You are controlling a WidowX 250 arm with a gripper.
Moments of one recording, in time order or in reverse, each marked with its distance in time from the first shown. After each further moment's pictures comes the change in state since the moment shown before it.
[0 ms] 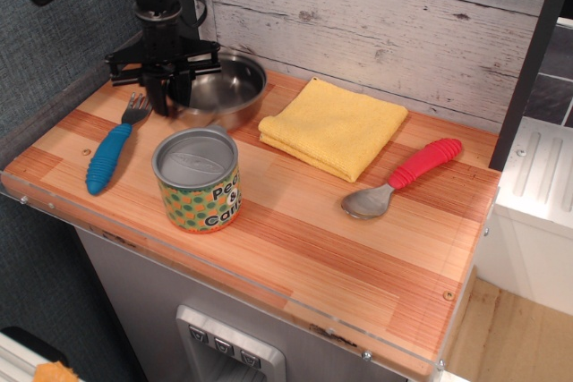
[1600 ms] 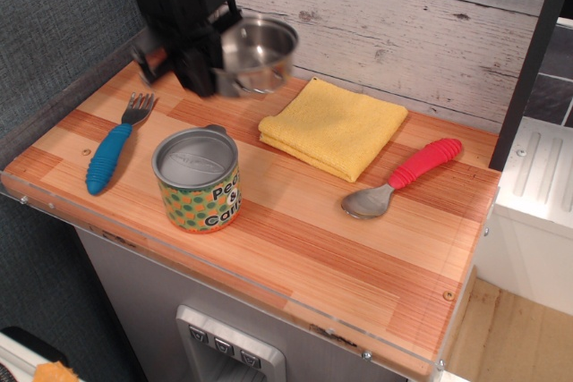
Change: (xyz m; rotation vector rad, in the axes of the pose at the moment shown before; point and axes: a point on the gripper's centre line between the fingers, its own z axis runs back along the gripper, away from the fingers) arm -0.080 -0.028 0.079 -0.194 0.097 0.678
